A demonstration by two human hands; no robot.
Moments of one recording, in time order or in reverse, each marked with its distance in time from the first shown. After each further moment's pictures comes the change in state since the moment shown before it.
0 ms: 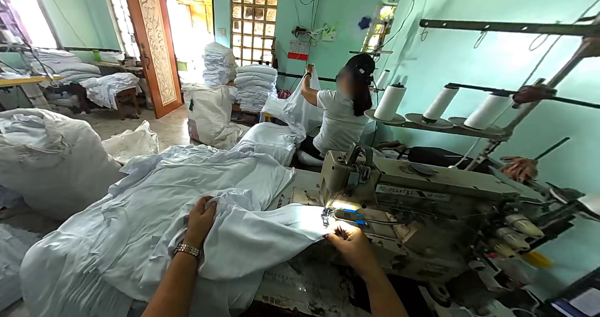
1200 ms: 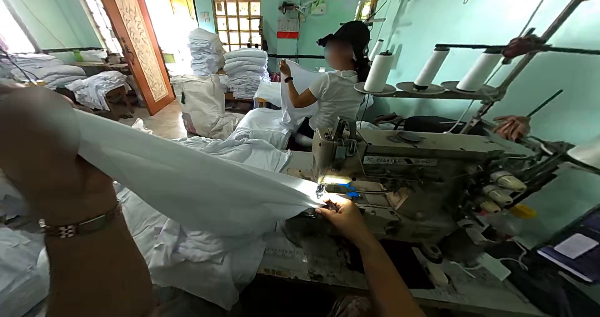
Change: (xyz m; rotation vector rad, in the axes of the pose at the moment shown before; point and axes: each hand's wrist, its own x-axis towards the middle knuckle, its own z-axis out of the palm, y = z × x) left_hand 0.018 0.234 -0.146 -0.562 0.119 0.724; right_hand 0.002 -0.004 -0.001 -0.015 -0.100 -0.028
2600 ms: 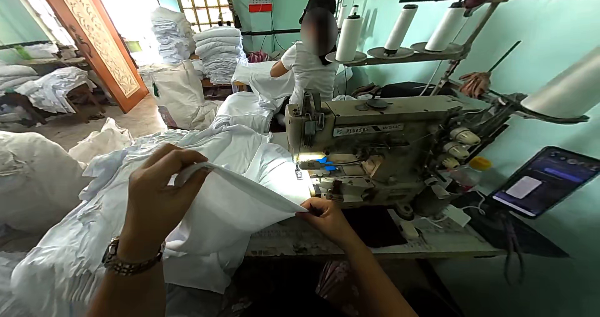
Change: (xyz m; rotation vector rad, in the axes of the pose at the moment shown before) left_hand -0.082 0.006 0.107 0.689 -0.535 0.103; right_hand -0.060 0.011 0.013 0.280 -0.053 -0.090
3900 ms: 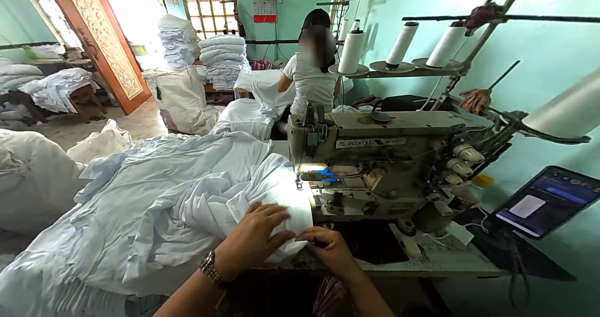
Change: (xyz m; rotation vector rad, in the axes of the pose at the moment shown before) left_hand -0.070 0.021 0.133 -0.199 -0.733 0.010; right_hand -0.037 0.010 0.008 0.060 -0.008 -0.048
